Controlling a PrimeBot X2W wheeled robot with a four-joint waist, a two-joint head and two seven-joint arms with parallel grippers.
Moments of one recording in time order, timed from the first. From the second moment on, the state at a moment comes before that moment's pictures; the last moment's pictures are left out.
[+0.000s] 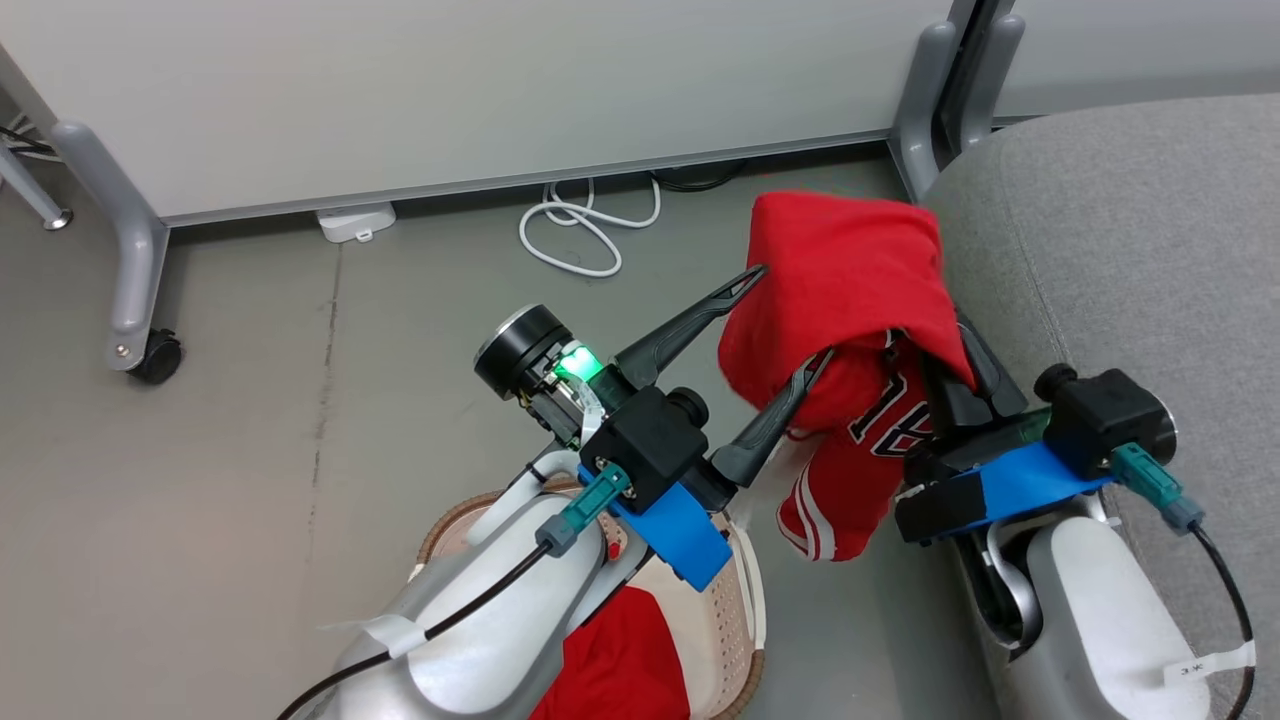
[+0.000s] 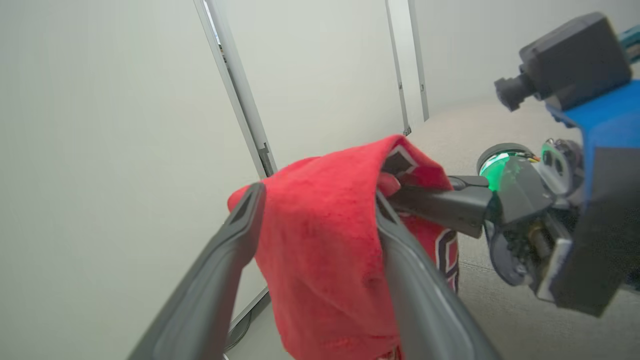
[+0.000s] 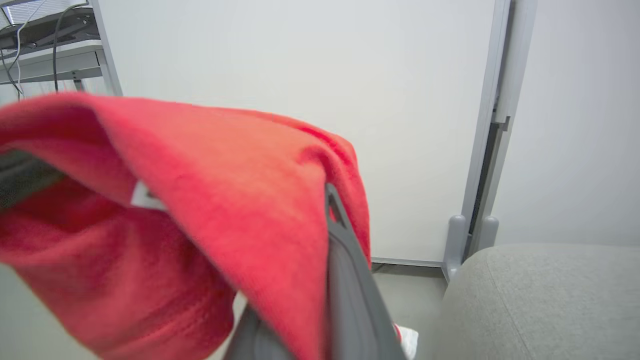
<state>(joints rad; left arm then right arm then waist) -0.62 0.09 -0.77 0.35 -0.18 -0.13 -0.26 -0.39 -0.05 0.13 0.30 0.12 0.13 -0.26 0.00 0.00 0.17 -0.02</state>
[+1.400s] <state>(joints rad) -0.63 0.14 -0.81 0.35 -0.19 -0.13 -0.26 -0.31 -0.05 -0.12 0.20 0.12 0.13 -0.26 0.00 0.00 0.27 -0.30</state>
